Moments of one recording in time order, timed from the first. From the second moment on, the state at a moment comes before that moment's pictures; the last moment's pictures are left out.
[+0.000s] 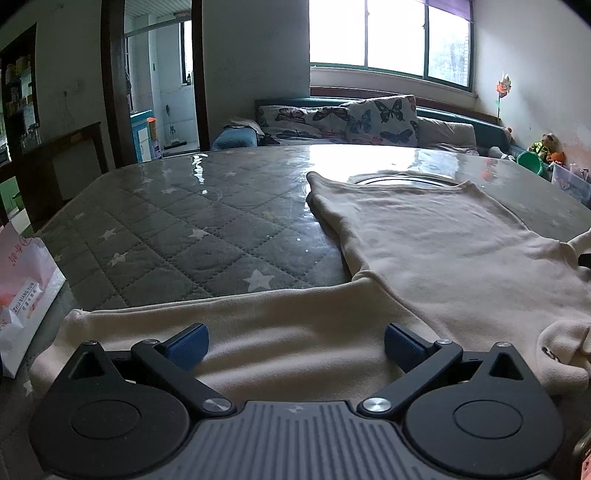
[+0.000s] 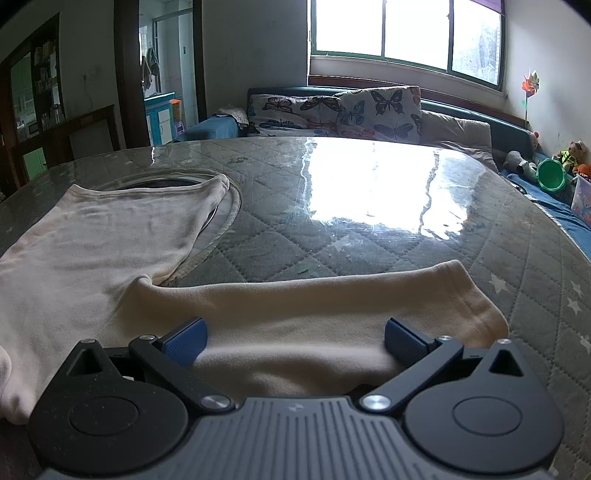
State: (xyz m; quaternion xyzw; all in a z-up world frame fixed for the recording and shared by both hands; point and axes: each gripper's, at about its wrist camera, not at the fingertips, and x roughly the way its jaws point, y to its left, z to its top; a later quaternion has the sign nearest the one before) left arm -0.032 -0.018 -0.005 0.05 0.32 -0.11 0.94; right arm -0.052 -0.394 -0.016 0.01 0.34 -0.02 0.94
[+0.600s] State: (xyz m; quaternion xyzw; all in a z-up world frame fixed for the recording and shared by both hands) left arm -0.032 -0.020 -0.004 0.05 0.32 -0.11 0.94; right arm -0.053 -0.396 -0.017 0.01 0.34 -0.02 0.94
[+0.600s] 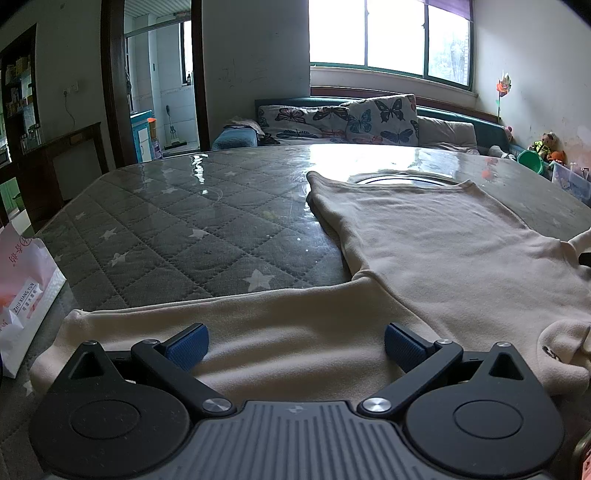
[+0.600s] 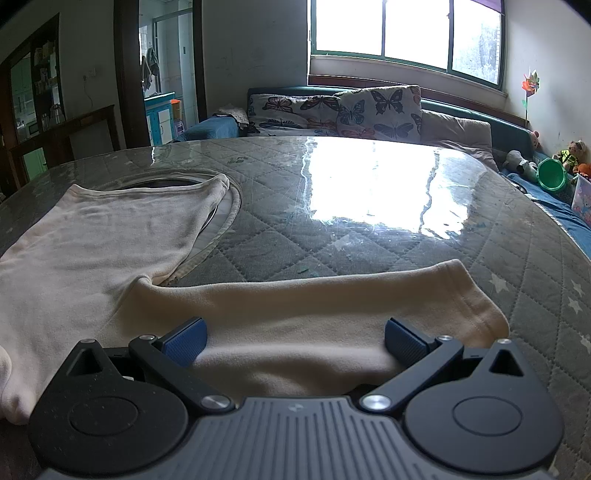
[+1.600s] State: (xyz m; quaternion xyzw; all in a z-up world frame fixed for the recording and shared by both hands) left arm -0.034 -0.017 -0.002 0.05 0.32 -0.11 0.94; right arm -0.064 -0.338 -0.001 -0.05 0.32 0.03 0.94
